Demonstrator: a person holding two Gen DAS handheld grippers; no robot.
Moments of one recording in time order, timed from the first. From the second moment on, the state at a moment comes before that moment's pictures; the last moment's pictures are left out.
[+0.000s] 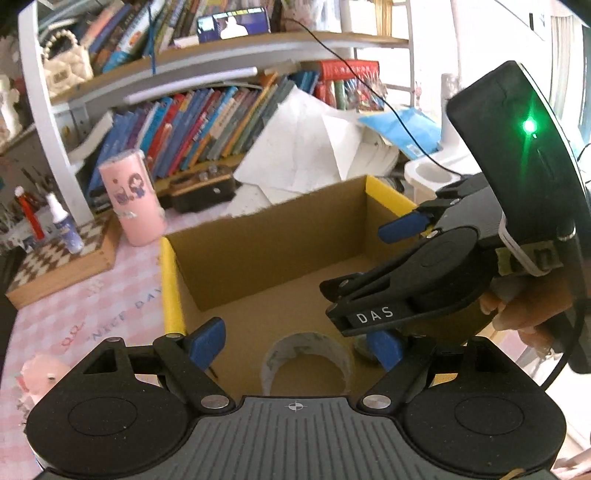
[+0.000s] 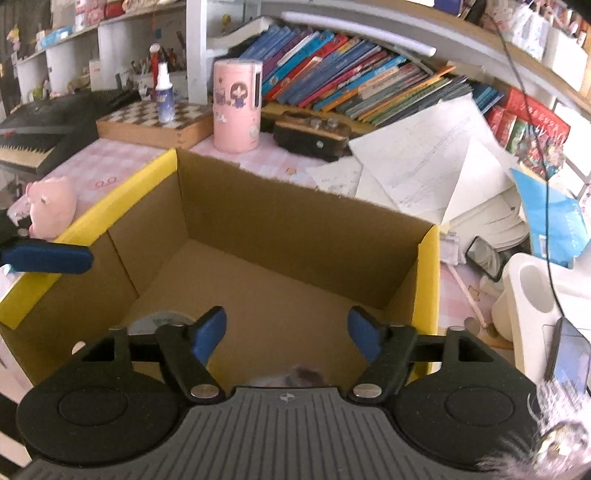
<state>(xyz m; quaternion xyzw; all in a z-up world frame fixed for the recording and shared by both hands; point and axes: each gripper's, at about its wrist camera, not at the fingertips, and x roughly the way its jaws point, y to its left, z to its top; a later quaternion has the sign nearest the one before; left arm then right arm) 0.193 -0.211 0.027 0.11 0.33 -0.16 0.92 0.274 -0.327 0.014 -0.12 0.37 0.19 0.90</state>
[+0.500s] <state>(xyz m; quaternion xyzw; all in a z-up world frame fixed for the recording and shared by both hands) 0.141 -0.160 0.061 0.05 0.24 -0.05 0.97 0.204 -0.335 0.061 -0.04 0.22 0.10 0.97</state>
